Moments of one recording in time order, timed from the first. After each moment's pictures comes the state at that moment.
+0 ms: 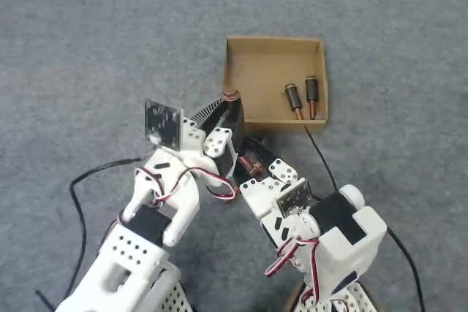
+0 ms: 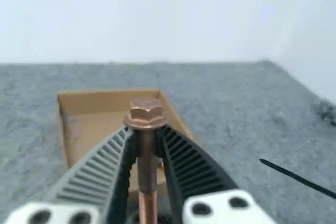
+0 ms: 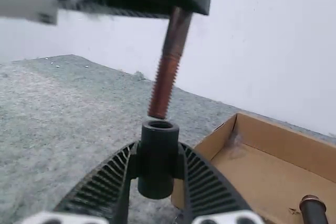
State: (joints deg) left arm 22.5 -65.1 77.0 11.8 20.2; right arm -37.5 12.9 92.9 -99.3 4.1
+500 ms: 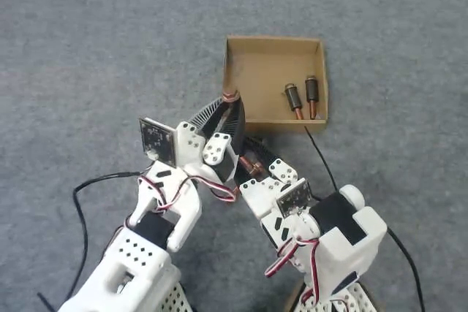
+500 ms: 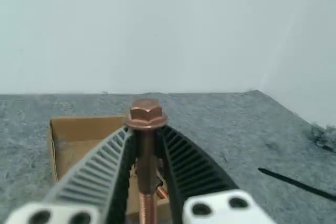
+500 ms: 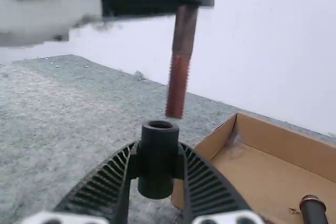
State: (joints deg) left arm 22.8 -65.3 85.9 -5.0 20.2; right arm -37.5 12.9 92.9 -99.3 4.1
